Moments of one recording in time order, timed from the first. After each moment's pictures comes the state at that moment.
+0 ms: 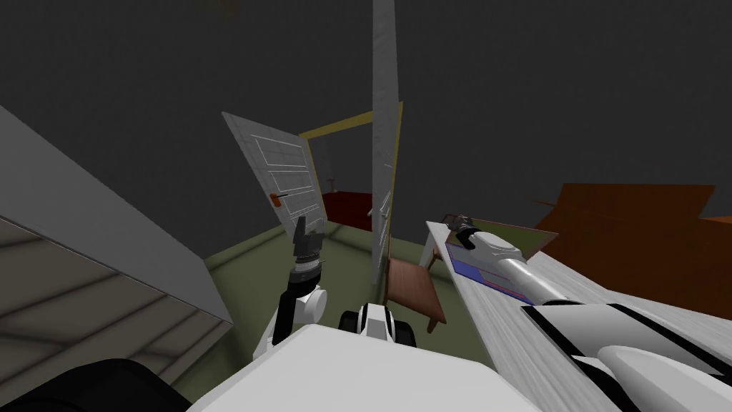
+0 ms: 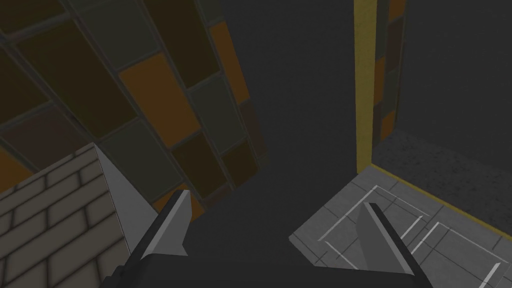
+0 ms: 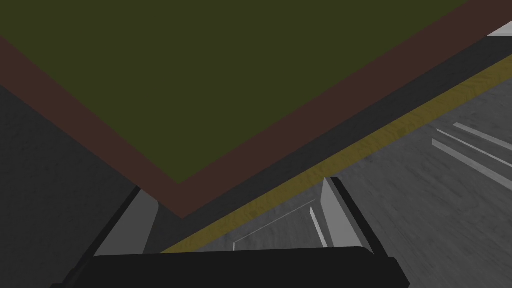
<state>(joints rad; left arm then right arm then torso) 0.46 -0.01 -0.07 -2.27 0.08 -0.62 -0.07 -0.64 -0.81 0.21 -0.75 0.90 0.08 0.84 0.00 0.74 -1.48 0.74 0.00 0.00</state>
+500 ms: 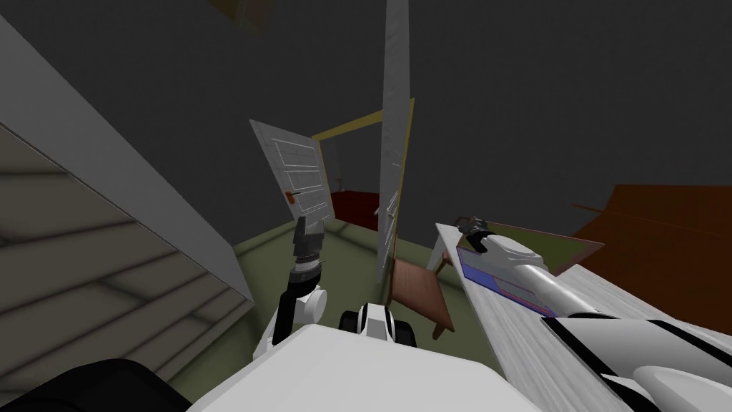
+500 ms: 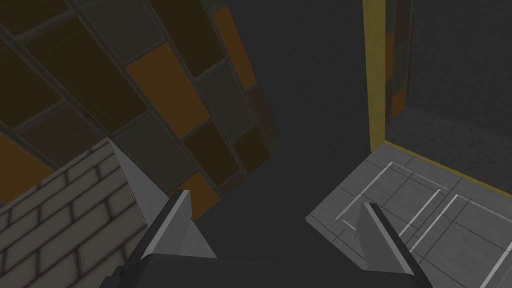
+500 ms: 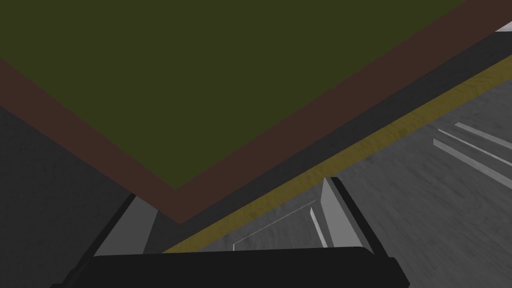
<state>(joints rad) 0.46 -0.01 -0.07 -2.27 0.08 -0.62 -0.07 -0.58 -0.87 0.19 -0.77 0.83 0.12 0.86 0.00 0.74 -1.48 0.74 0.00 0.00</state>
